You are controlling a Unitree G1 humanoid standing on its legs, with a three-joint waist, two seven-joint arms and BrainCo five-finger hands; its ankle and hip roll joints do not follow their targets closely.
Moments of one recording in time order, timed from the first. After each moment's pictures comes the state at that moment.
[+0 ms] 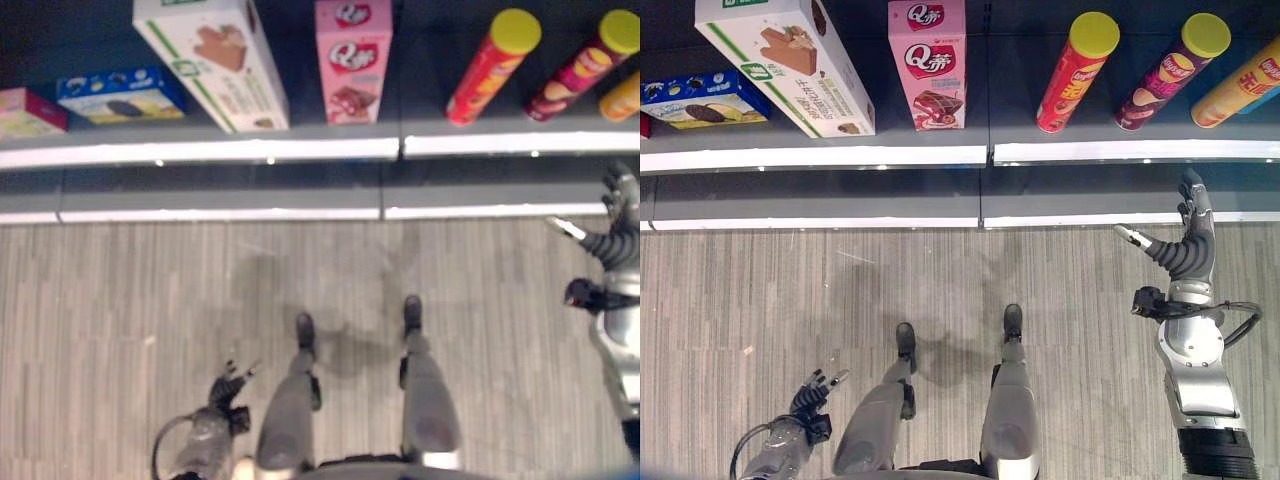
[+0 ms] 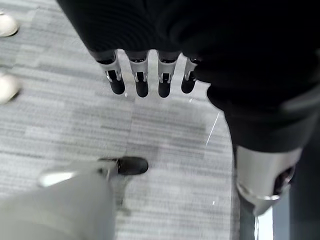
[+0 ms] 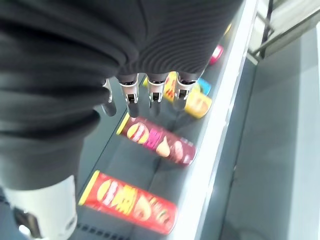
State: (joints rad) left arm 0.07 0.30 -0.11 0.78 -0.43 -0.06 0.14; right arm -0.07 -0.65 -0.19 -0.06 0.20 -0.16 -0.27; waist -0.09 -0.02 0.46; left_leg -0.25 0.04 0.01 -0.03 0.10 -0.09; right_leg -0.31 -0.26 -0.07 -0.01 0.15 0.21
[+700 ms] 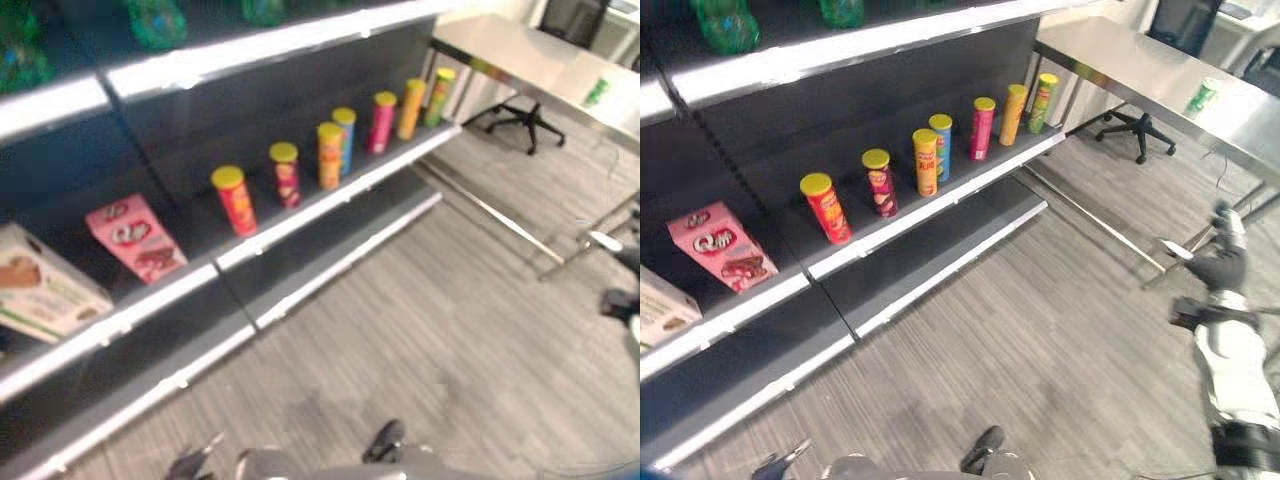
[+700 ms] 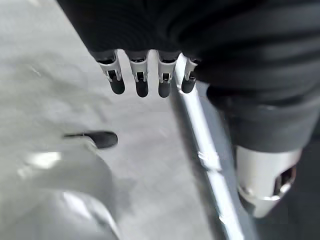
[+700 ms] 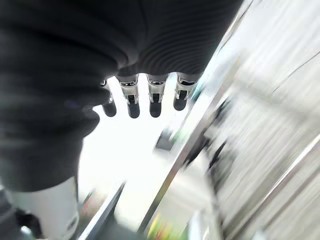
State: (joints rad) left arm 0.17 0.21 0.15 1.00 -0.33 0.00 0.10; right arm 0.01 -0.78 -0.31 0.20 0.33 -0.10 -0.21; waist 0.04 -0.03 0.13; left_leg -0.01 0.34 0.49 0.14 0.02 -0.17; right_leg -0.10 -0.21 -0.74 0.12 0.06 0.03
